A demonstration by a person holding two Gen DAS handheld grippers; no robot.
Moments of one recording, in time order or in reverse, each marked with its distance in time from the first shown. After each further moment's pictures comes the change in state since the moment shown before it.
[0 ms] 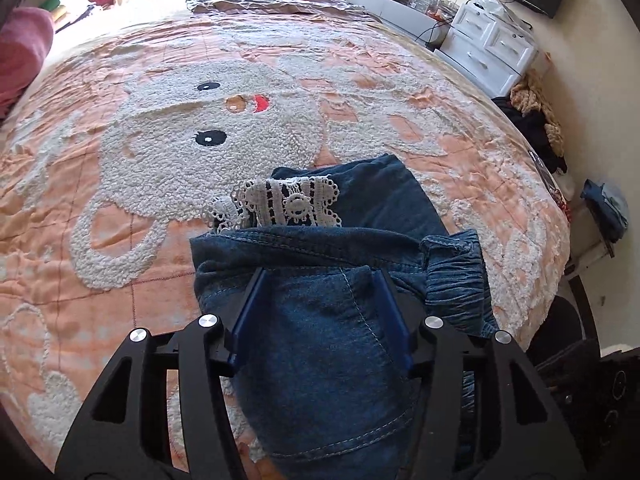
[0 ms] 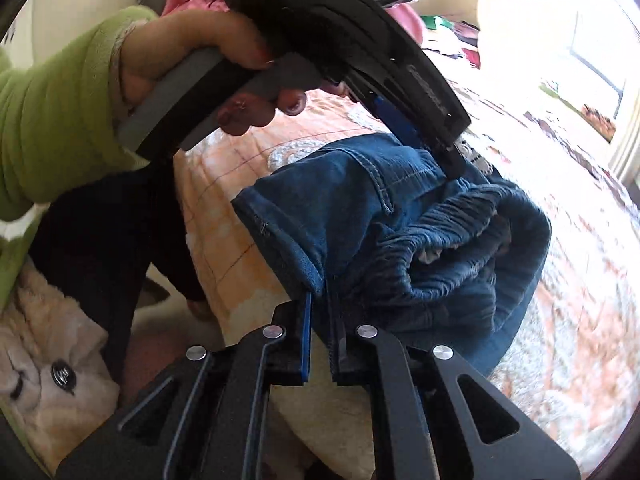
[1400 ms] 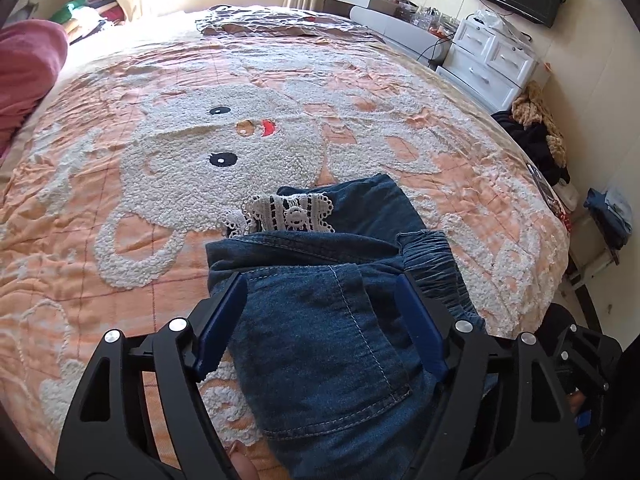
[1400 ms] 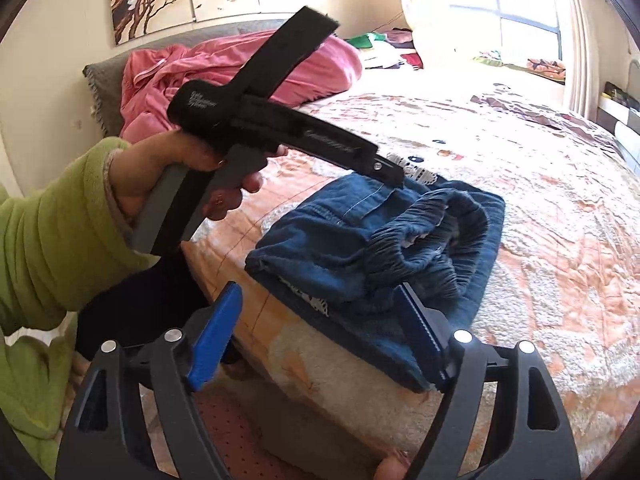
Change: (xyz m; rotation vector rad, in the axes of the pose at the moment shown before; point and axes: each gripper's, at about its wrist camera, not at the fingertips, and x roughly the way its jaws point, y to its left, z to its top) left arm -0.029 -0.009 -0.004 -0.005 -0.080 0.034; right arm -0.067 -0.004 -0.003 0.280 -0.171 -0.023
